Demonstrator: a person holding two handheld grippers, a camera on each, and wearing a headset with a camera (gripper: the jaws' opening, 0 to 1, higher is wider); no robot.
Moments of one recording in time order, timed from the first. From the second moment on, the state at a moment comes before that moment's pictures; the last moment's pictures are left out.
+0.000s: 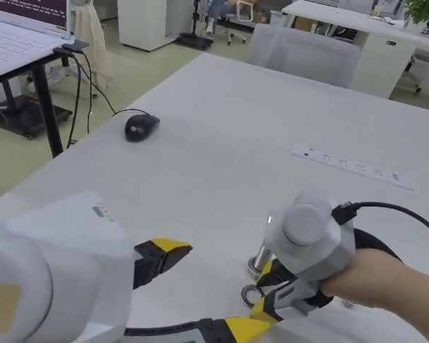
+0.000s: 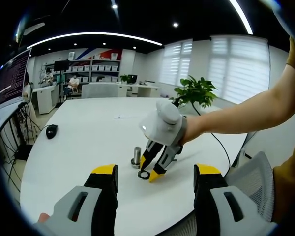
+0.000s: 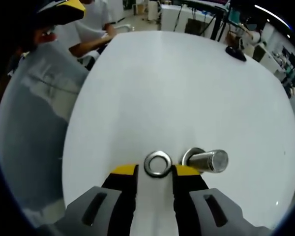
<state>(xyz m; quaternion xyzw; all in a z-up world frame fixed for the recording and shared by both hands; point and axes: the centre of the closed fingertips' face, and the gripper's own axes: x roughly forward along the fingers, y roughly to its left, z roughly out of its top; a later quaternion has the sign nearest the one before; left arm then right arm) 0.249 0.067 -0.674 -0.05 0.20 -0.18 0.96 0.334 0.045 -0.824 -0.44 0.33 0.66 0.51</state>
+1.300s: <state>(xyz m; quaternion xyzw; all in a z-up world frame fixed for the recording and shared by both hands) 0.244 0.071 -0.674 -0.05 0.19 -0.17 0.97 0.331 0.044 -0.823 -0.46 0.33 0.66 0.50</state>
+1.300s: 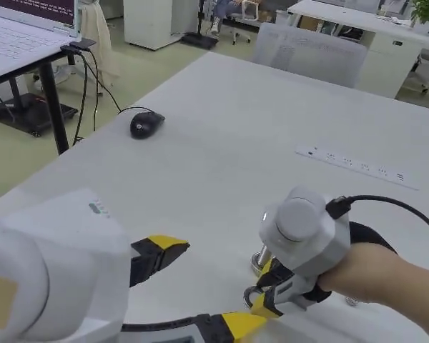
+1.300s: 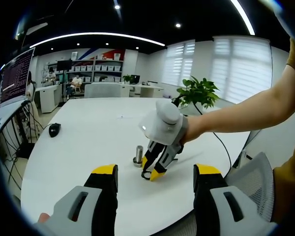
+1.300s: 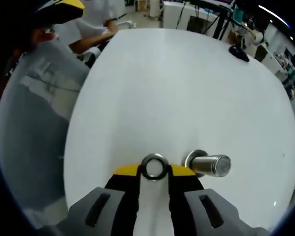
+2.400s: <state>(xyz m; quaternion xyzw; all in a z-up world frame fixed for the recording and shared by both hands) 0.251 0.062 -0.671 -0.04 0.20 -0.19 0.96 0.358 0.020 -0.773 -0.48 0.30 0.64 0.53</state>
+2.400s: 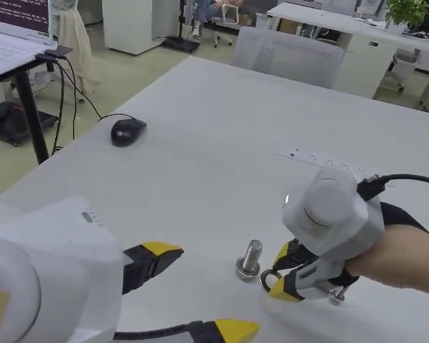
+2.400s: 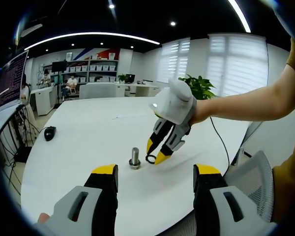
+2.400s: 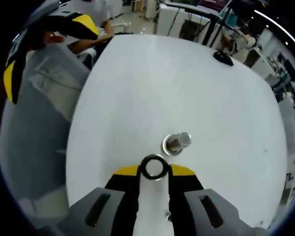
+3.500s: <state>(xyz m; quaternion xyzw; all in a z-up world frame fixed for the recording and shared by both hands) 0.253 0.068 -0.672 -0.05 0.19 -0.18 0.96 0.379 0.061 -0.750 -0.49 0.26 0.65 0.52</state>
